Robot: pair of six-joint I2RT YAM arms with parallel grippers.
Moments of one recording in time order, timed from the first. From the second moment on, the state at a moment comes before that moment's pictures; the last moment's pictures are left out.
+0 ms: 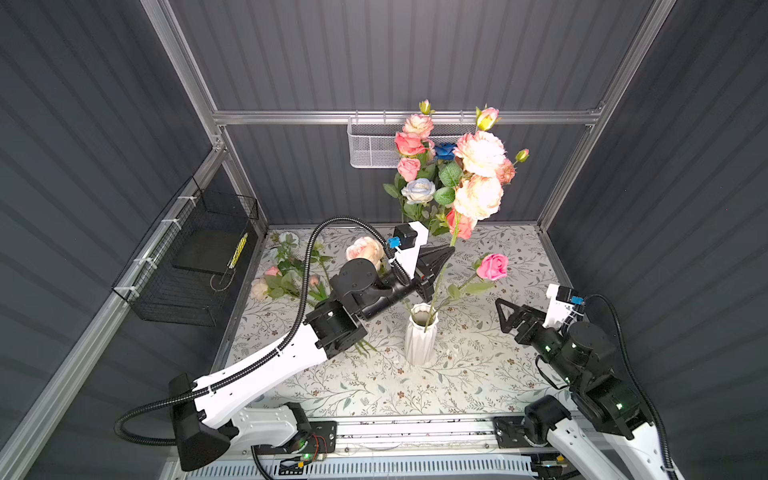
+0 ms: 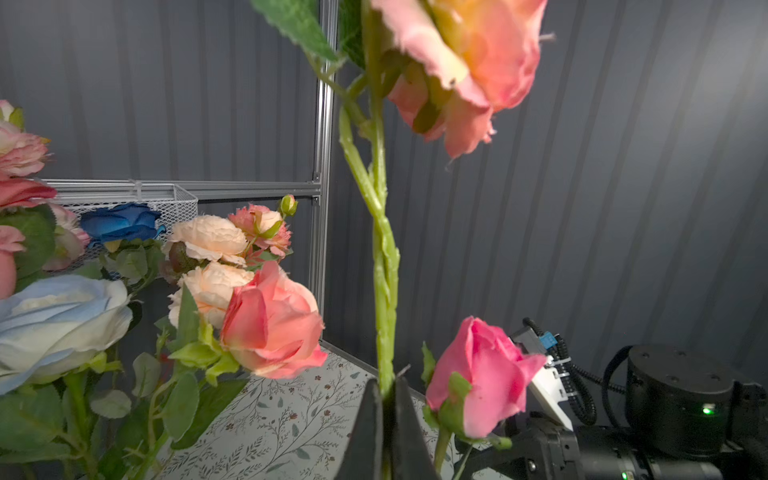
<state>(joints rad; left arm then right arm) -1.02 1.24 1.21 0.25 0.04 -0.11 0.41 0.38 0.67 -0.53 0.06 0.62</state>
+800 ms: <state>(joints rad) -1.02 1.23 1.21 0.33 0.01 -0.10 0.41 0.36 0.68 -0.54 0.06 0.61</state>
